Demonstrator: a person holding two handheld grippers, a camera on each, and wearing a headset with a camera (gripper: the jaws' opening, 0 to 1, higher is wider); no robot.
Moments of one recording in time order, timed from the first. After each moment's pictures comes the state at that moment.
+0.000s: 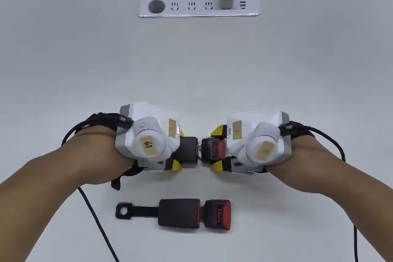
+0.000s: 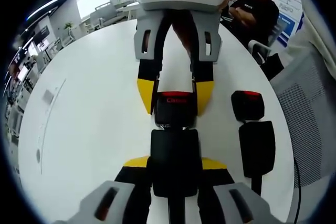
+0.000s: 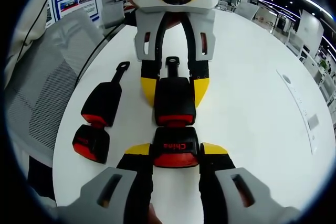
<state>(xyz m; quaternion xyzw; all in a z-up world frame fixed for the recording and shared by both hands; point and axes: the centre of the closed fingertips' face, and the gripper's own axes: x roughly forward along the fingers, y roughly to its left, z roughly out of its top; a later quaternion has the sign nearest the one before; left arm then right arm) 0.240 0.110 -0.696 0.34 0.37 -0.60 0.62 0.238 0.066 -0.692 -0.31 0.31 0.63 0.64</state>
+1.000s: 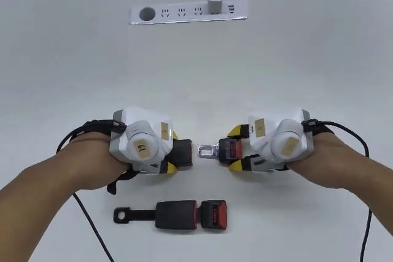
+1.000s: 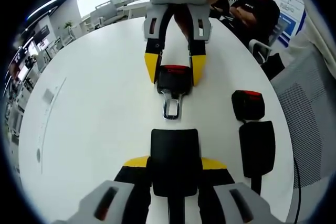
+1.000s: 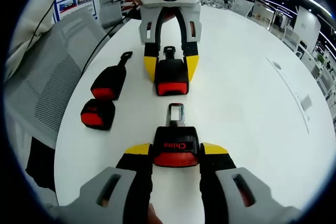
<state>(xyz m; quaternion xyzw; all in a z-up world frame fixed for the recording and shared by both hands) 0.240 0.111 -0.695 0.34 0.37 -0.60 0.62 0.238 0.008 -0.690 -0.30 0.32 0.62 0.65</state>
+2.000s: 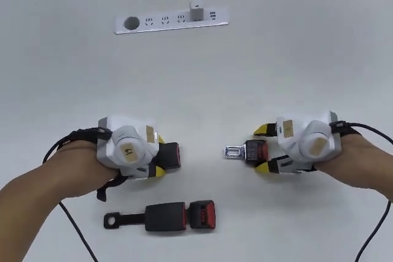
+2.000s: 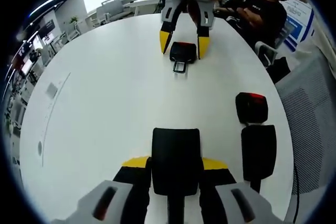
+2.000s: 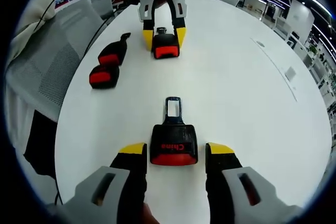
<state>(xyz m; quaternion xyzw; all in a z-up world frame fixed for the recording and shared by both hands) 0.242 0.113 -0.695 0.34 0.38 -0.57 0.64 0.234 -0.066 -0.694 -0.32 0.35 0.58 0.66</state>
